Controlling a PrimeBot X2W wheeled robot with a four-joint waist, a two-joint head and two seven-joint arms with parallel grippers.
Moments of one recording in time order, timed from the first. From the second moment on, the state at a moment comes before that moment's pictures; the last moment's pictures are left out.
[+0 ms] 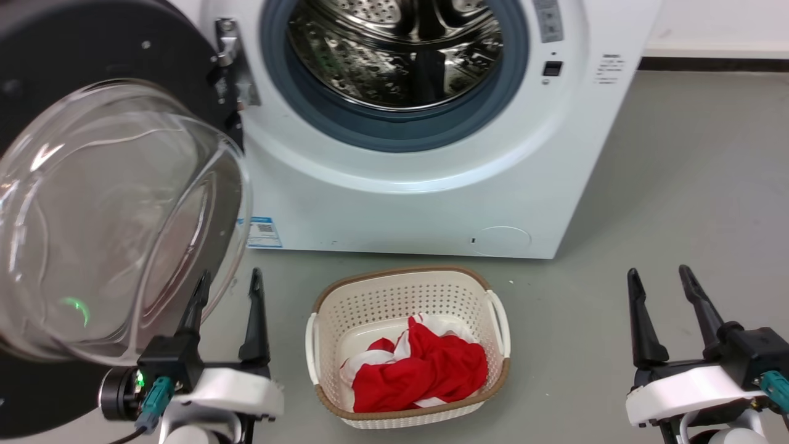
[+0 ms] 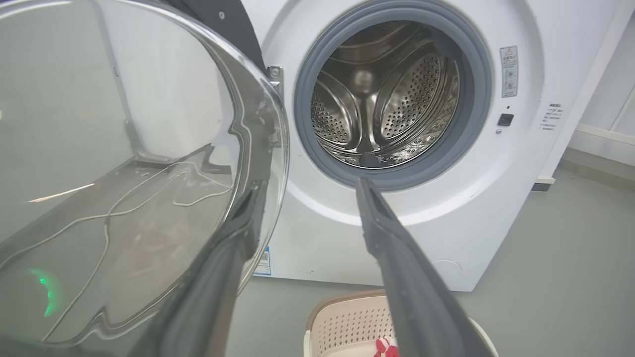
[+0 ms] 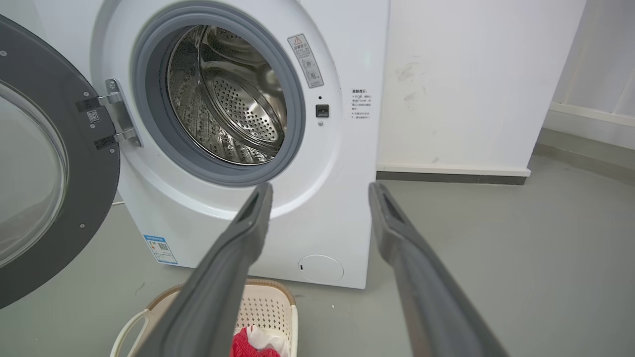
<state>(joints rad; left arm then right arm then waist) -0.06 0.17 -0.14 0.11 -0.25 0.11 -0.26 -0.02 -0.05 -0.06 0.06 0.08 0.13 -0.19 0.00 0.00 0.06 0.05</state>
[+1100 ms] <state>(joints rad) -0.09 0.09 -0.06 0.14 -0.12 0.06 -0.26 0.02 -0.05 -0.04 0.04 0.07 0.13 -0.18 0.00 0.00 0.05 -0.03</state>
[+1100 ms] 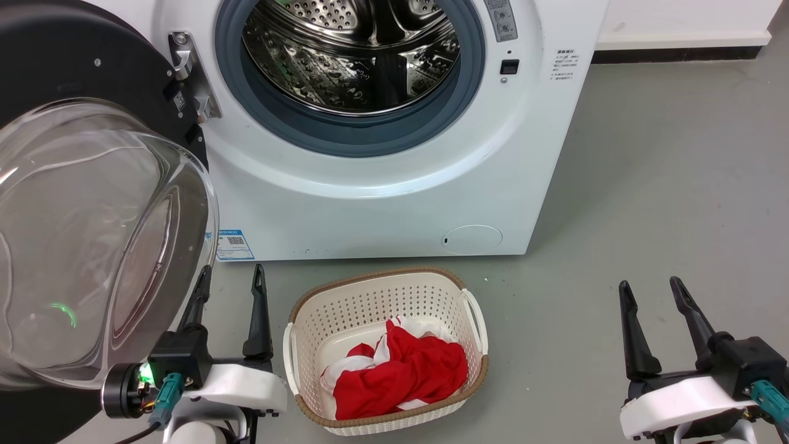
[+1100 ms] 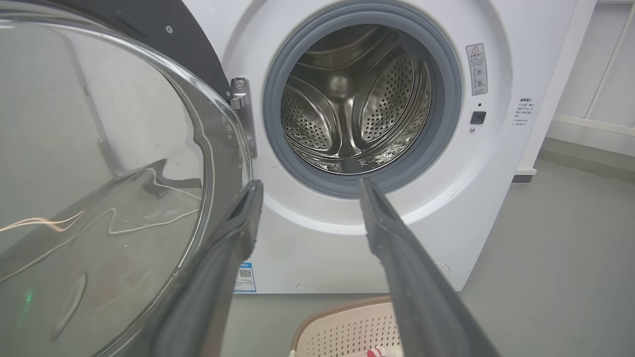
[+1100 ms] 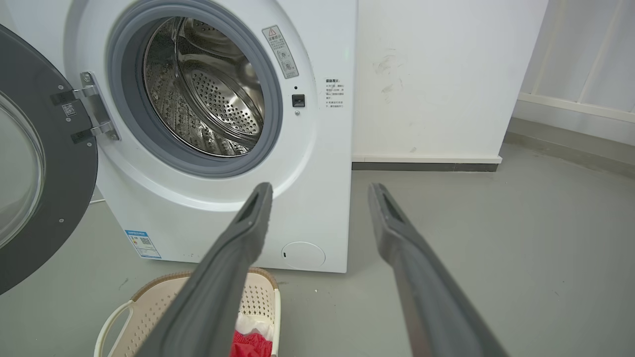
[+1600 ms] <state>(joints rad) -0.07 0.08 -0.05 0.19 -0.12 0.05 -0.25 0.04 -0.05 -0.04 0.08 0.08 0.13 -0.18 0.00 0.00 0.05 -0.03</state>
